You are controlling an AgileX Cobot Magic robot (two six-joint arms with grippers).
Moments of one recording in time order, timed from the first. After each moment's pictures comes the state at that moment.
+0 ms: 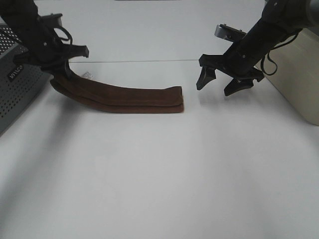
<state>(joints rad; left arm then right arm) -0.15 2.27 -1.90 -0.12 0.90 -0.17 0.16 2.26 -1.69 0.45 0.80 -0.24</state>
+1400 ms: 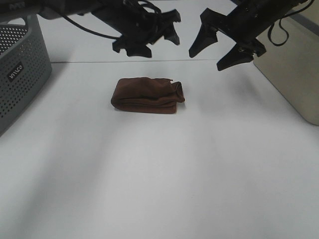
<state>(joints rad) -0.44 2.39 -2.13 -0.47 0.62 -0.20 0.16 2.08 -1.69 0.64 0.99 -0.28</state>
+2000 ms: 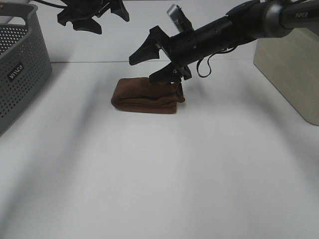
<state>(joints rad) -0.26 2.29 -2.14 -0.40 0.78 -0.15 0.28 2.39 -1.83 1.17 0.98 -0.63</state>
